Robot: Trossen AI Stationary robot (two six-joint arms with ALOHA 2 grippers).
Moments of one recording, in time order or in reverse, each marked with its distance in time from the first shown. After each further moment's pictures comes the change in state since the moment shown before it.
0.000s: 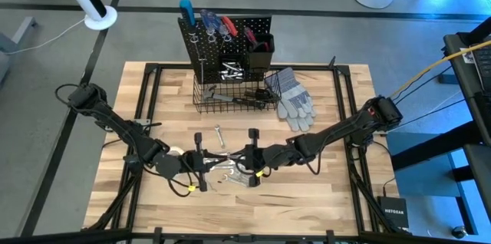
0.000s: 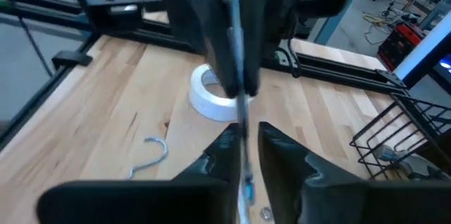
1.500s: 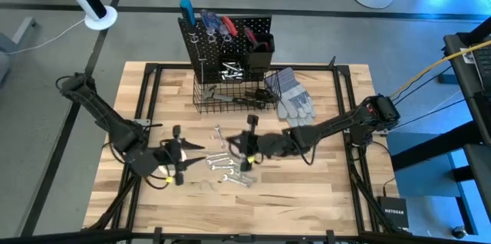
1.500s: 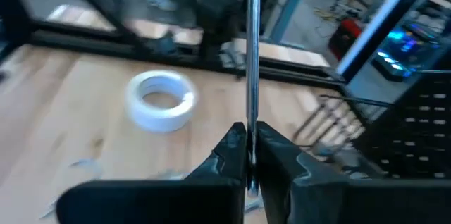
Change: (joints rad) left arm -0.119 -0.296 0.001 -0.521 -0.057 -0.361; right arm -0.086 0.011 0.068 -0.037 0.091 -0.025
